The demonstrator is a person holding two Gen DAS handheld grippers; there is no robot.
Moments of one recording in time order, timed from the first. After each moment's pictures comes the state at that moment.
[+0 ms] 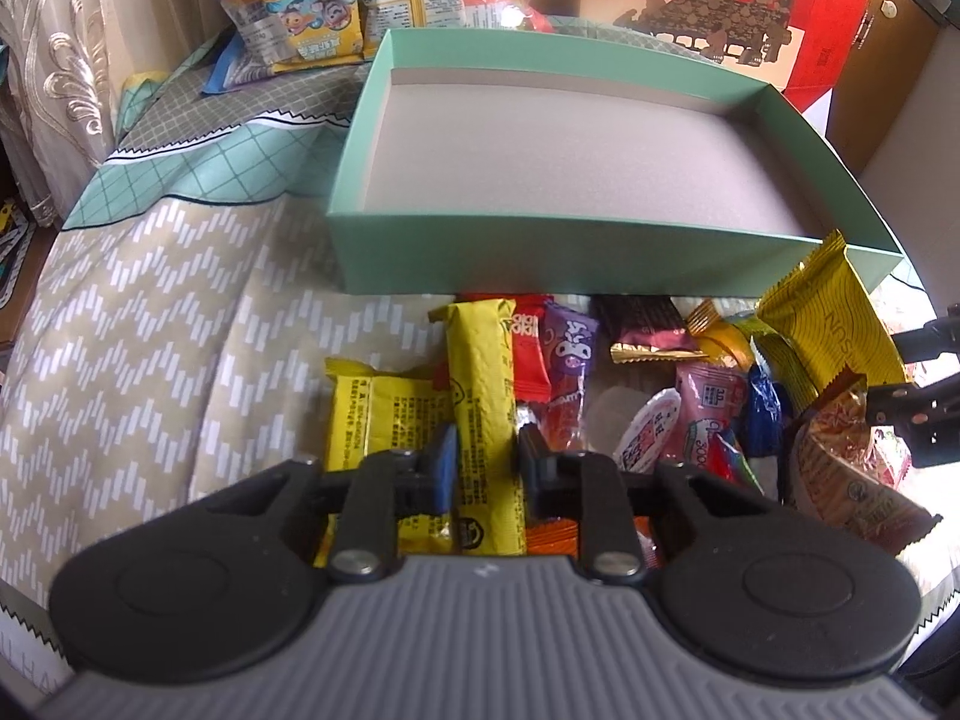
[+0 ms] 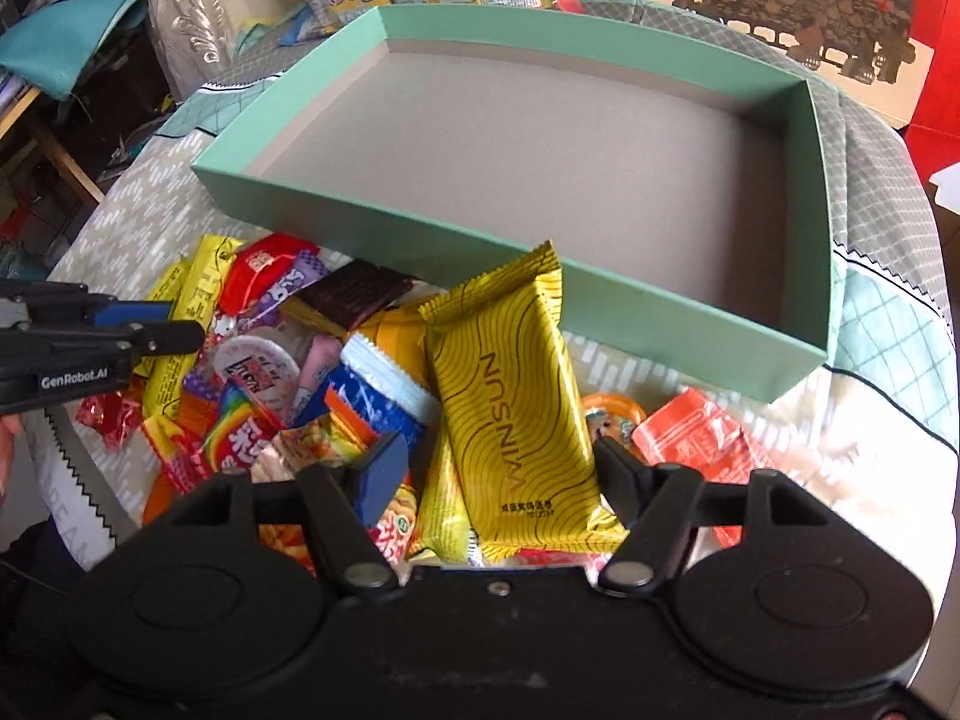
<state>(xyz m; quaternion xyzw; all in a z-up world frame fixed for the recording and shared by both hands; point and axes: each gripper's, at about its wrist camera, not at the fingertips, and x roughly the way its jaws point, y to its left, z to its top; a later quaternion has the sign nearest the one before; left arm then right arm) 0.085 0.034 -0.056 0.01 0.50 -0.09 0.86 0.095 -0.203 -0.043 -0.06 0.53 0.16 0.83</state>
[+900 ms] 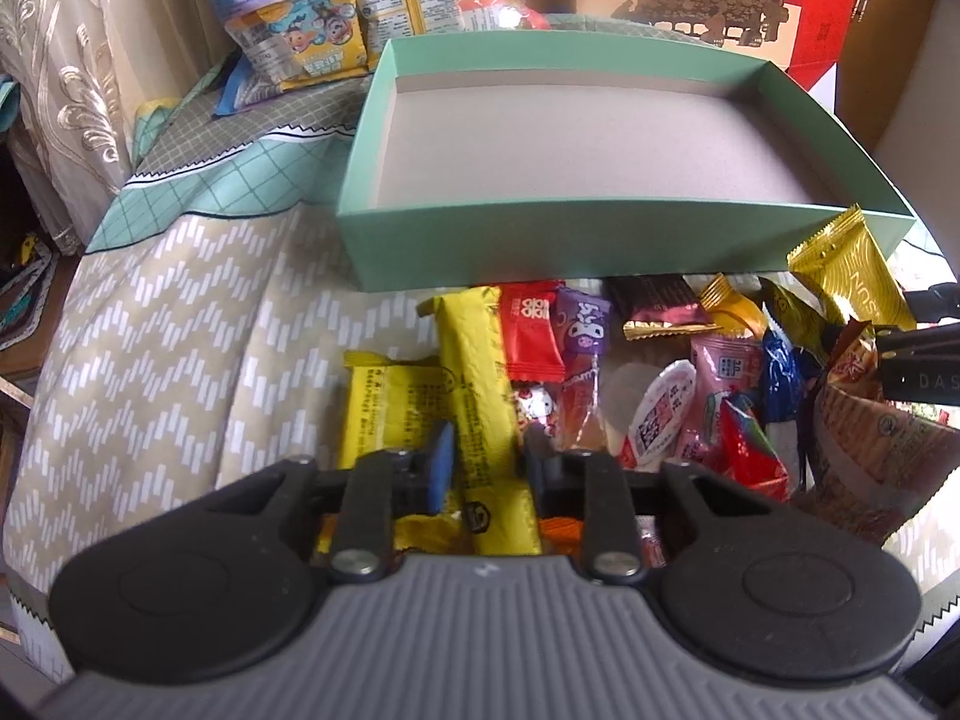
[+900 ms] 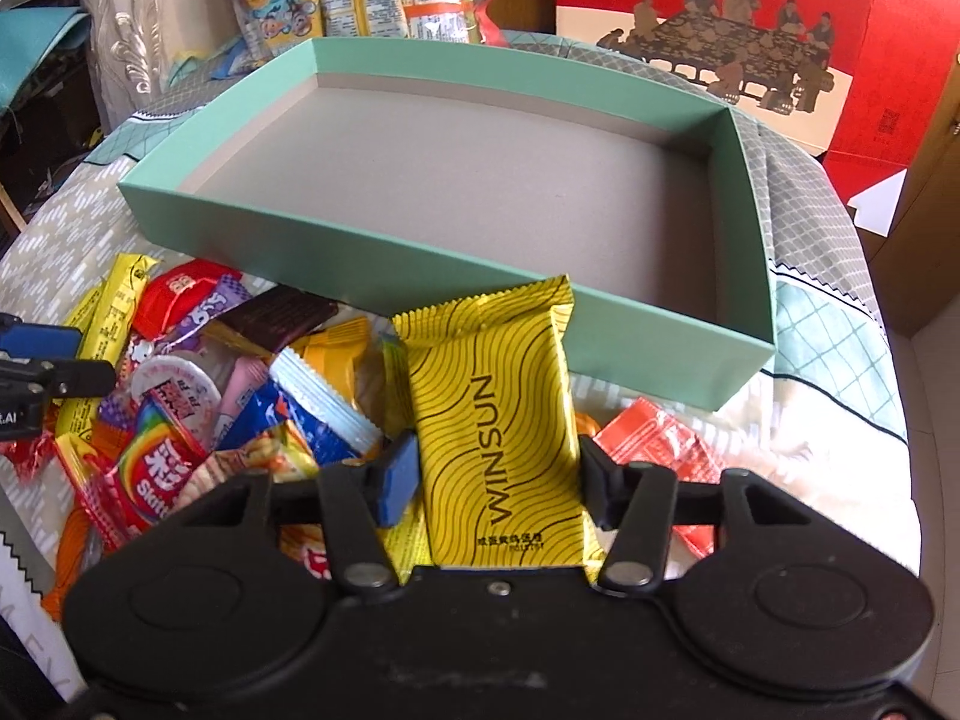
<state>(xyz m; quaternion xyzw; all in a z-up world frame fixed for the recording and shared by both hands) 0.071 0.021 -0.055 0.05 0.49 -0.06 0.87 0.085 -0.198 -0.064 -0.08 0.47 0.07 0.88</state>
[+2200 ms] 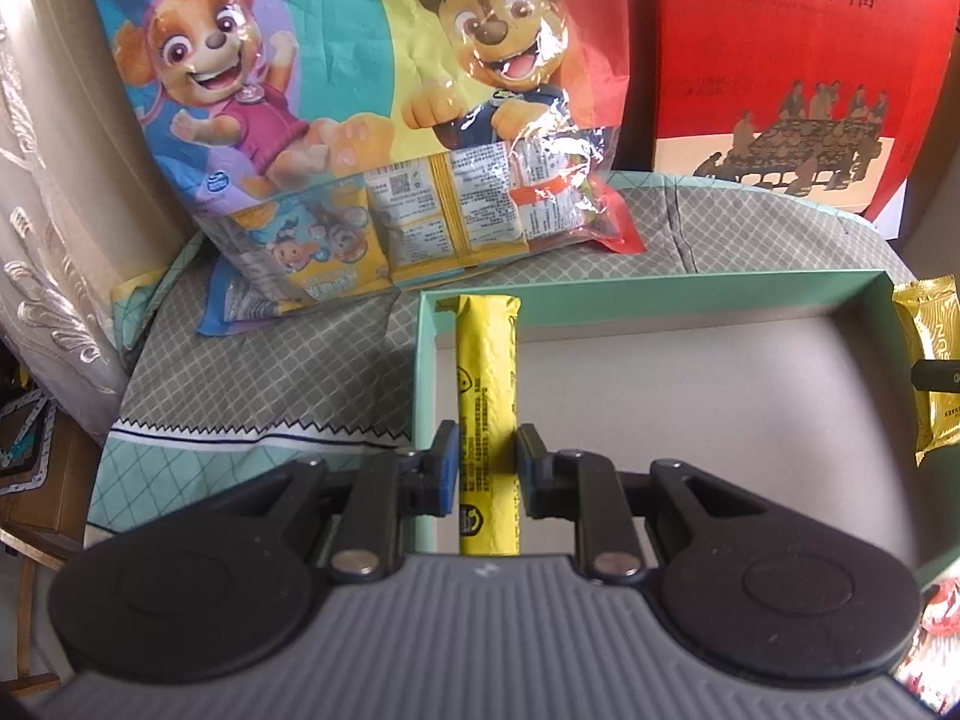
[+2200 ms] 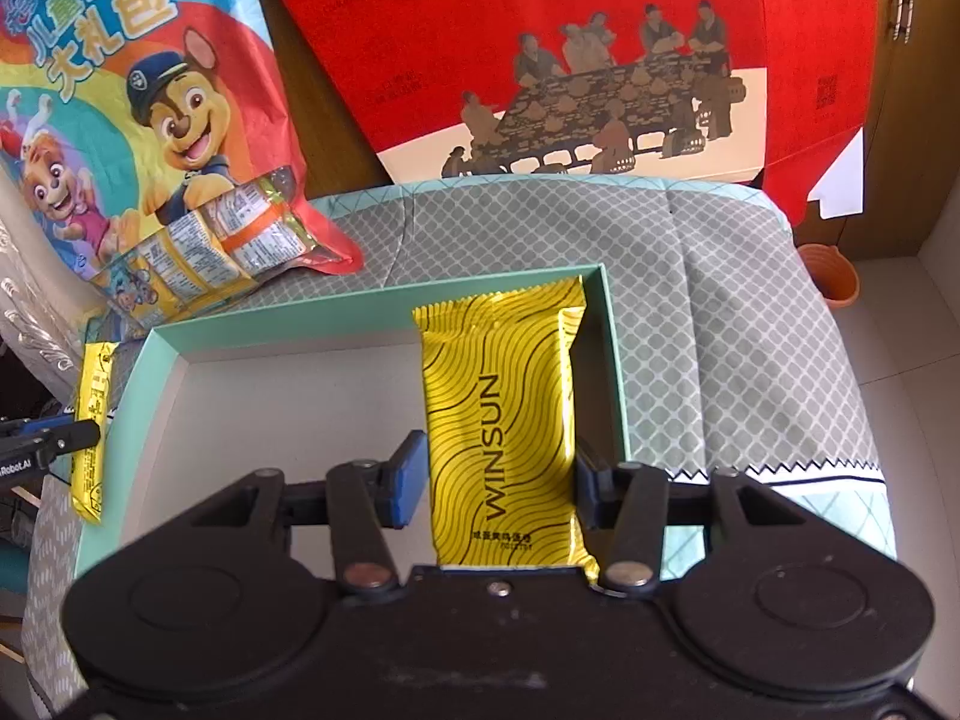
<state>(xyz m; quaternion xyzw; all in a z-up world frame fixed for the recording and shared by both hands) 0.296 0.017 0.001 0.07 0.46 -0.05 0.88 0.255 -0.313 -0.009 0.10 0.46 0.02 0.88</state>
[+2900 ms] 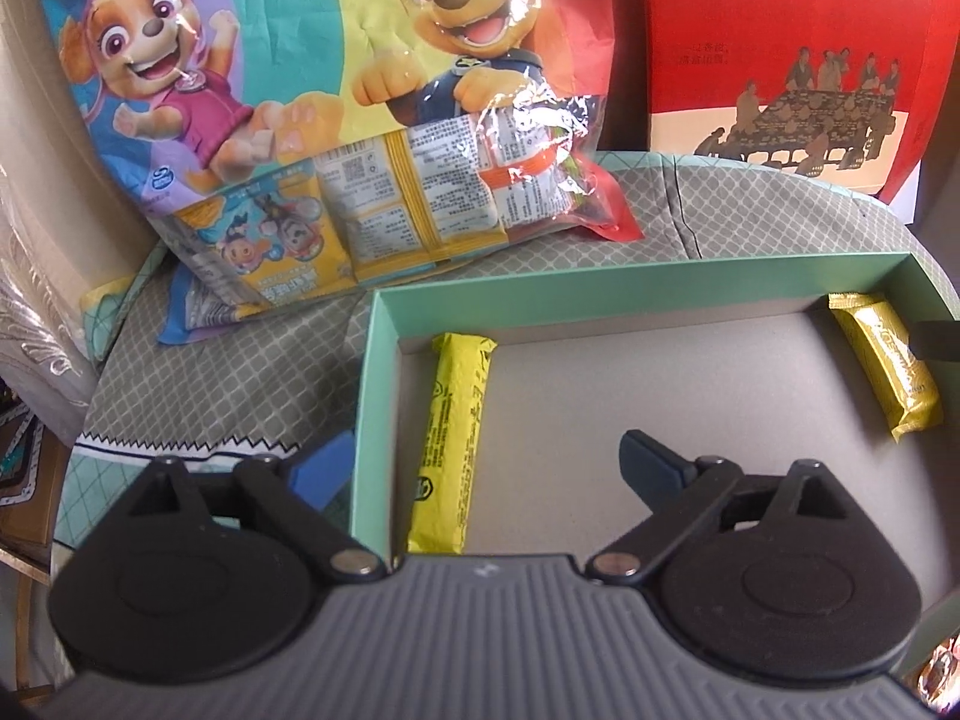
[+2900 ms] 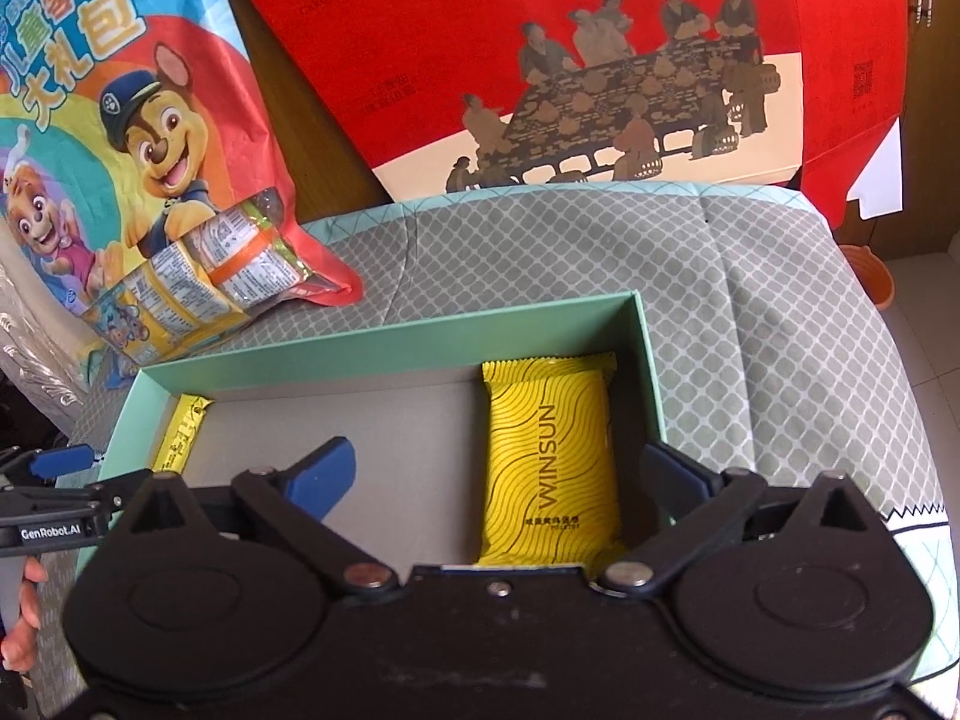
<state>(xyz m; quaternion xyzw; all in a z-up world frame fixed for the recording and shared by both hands) 0.303 -0.005 -0.027 0.08 0.45 -0.05 0.89 0.287 -0.310 -0.031 0.13 0.45 0.04 0.88</state>
